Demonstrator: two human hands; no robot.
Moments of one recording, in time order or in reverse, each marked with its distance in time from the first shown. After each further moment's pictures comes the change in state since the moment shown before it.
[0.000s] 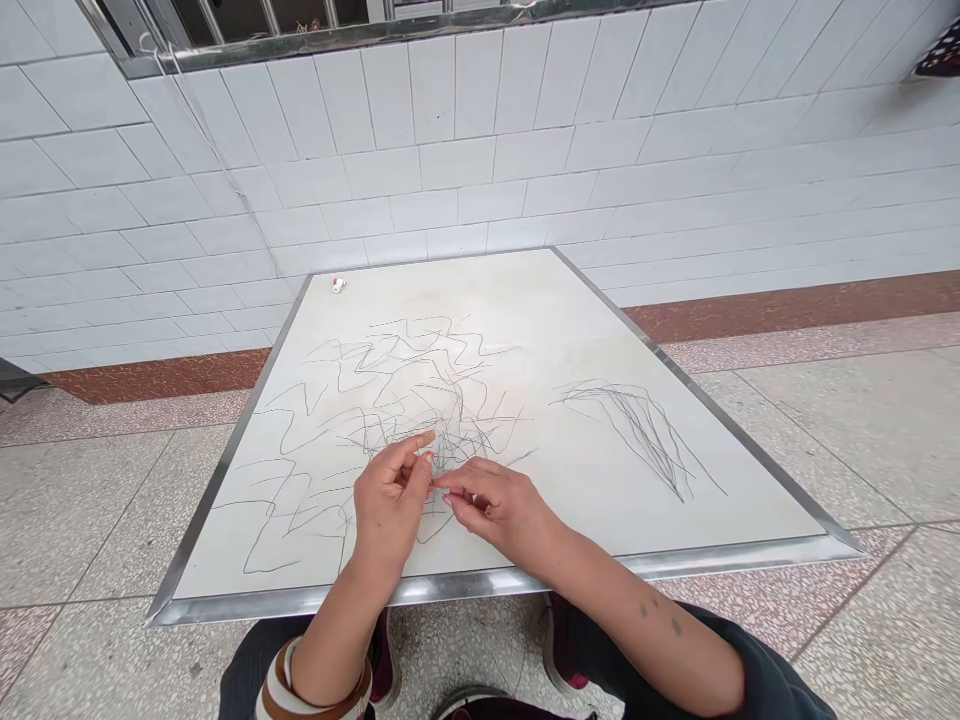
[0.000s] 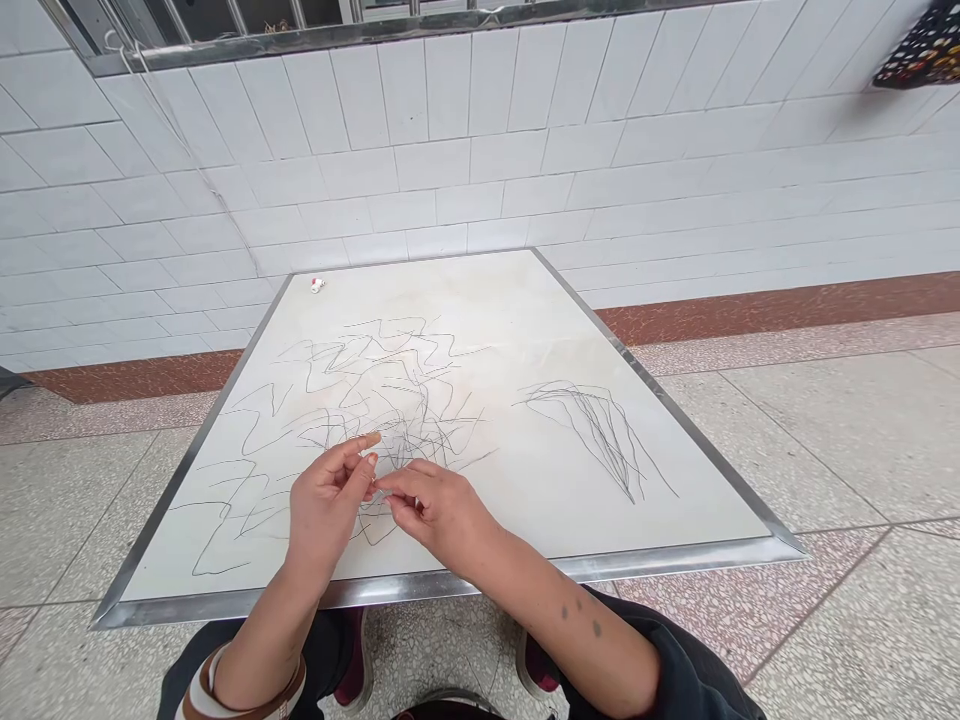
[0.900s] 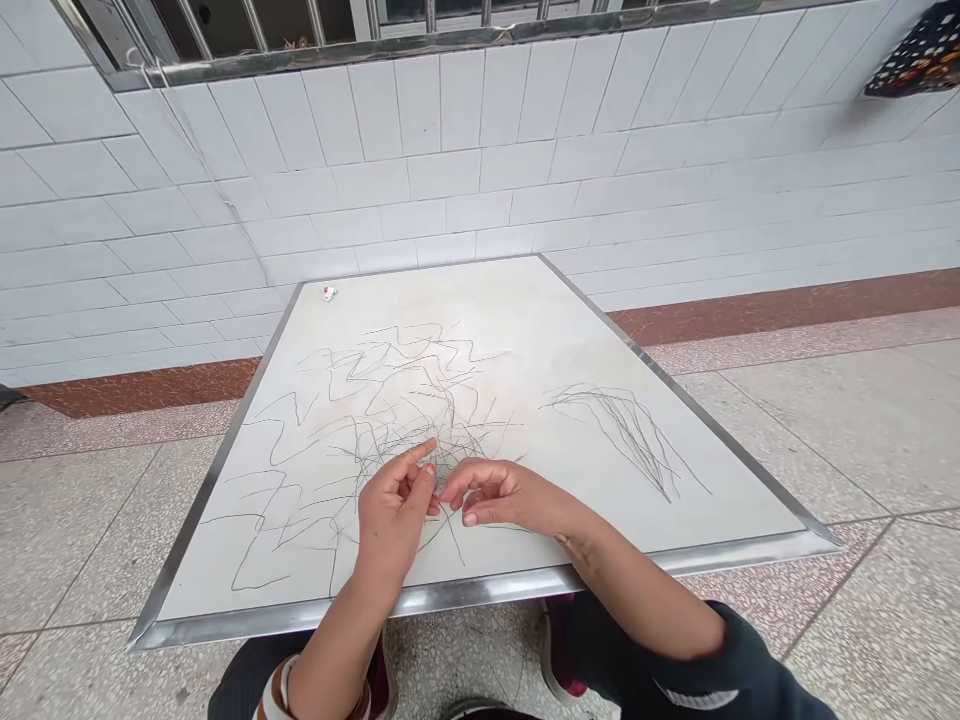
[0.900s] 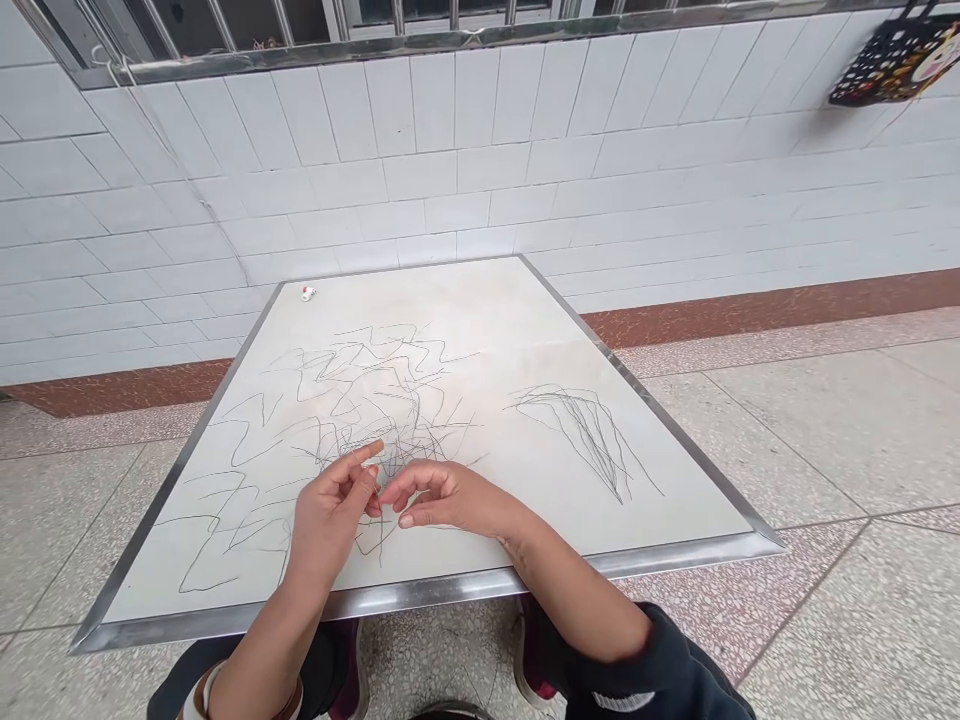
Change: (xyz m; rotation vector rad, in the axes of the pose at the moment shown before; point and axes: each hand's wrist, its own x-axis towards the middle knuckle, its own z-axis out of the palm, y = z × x) left_hand -0.003 0.005 0.009 -0.150 -0.111 -0.126; right_hand 0.011 0.026 -0.031 0.777 -0.405 0.270
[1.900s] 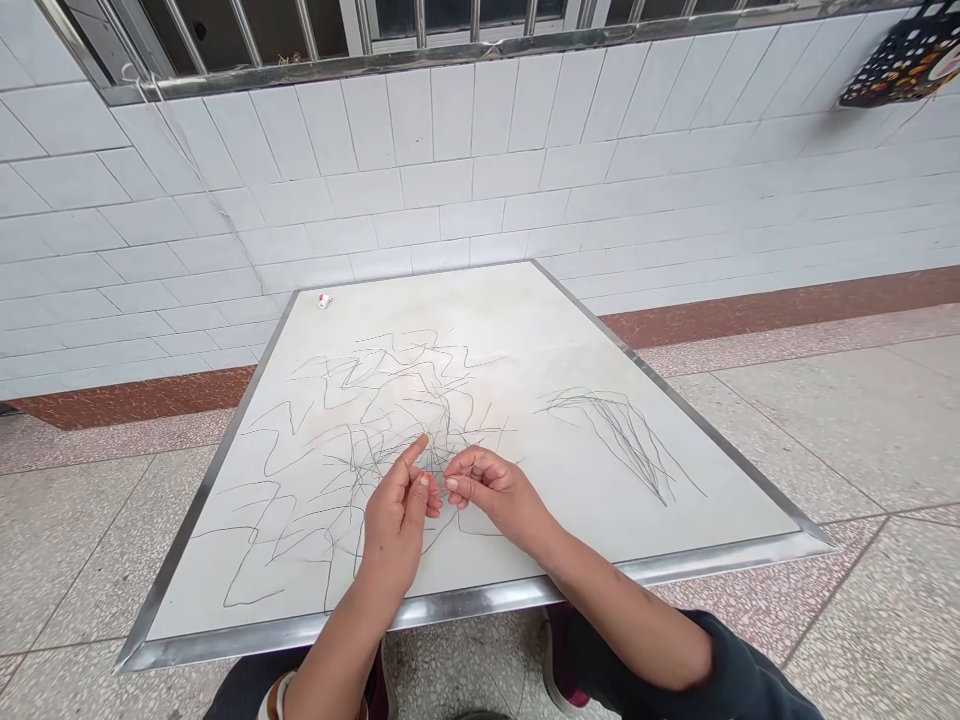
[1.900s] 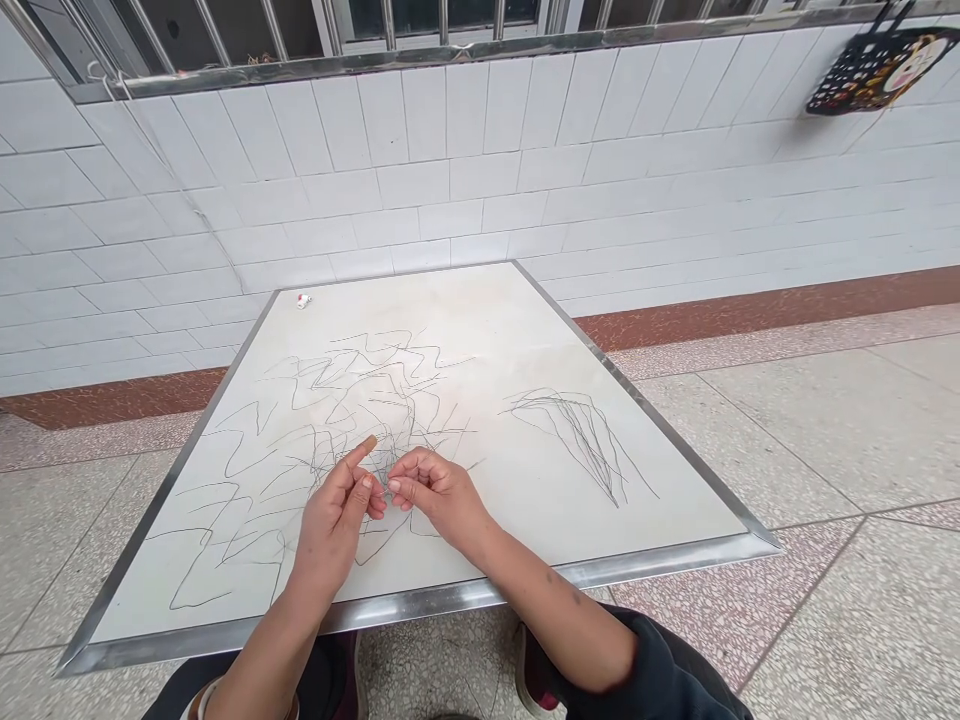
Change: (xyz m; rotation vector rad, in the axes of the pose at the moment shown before) left_hand 0.001 -0.006 0.002 0.016 -0.099 0.059; right_hand 0.011 0.009 0.019 -0.006 0.501 -0.084
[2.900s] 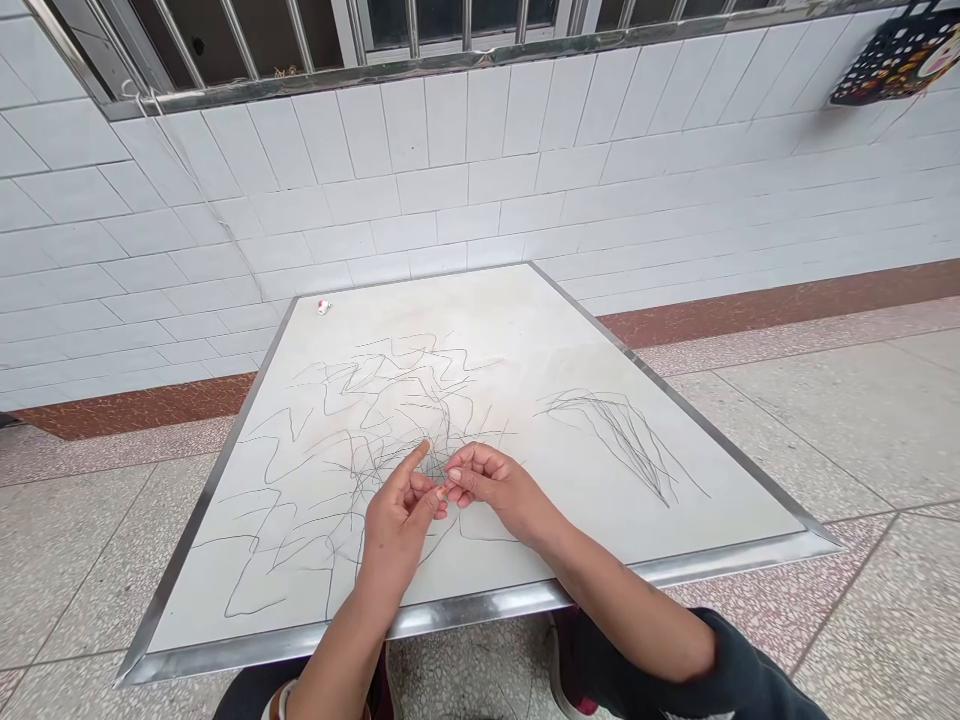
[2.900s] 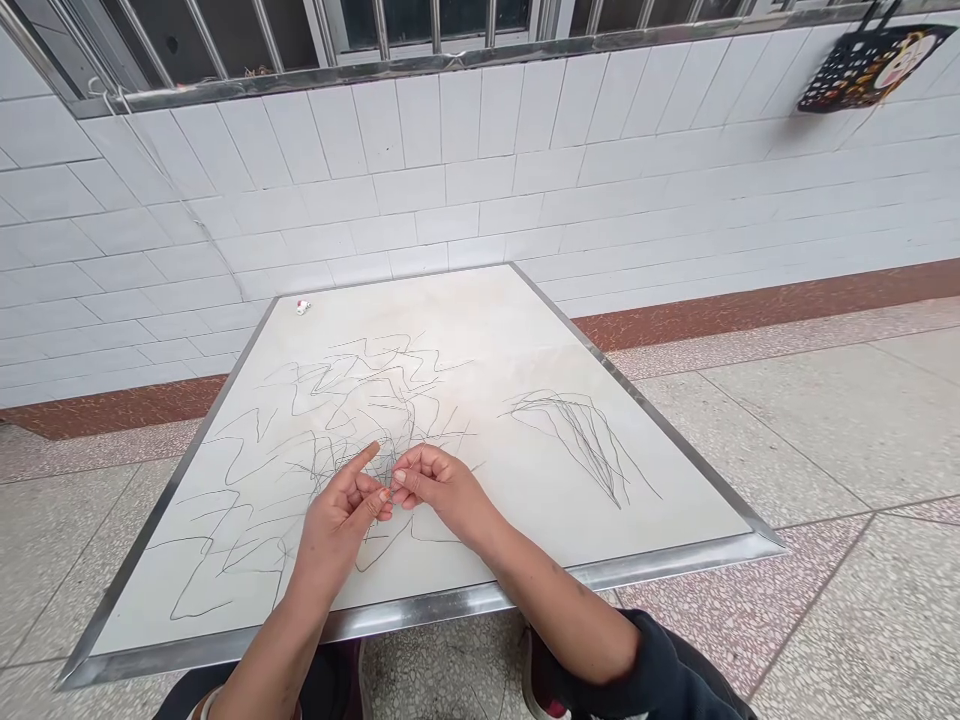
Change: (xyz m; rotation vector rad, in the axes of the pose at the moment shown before) left_hand 0.005 -0.008 0.000 -0.106 -0.049 -0.093; right_hand 0.008 -0.004 -0.006 0.122 -0.040 0.138
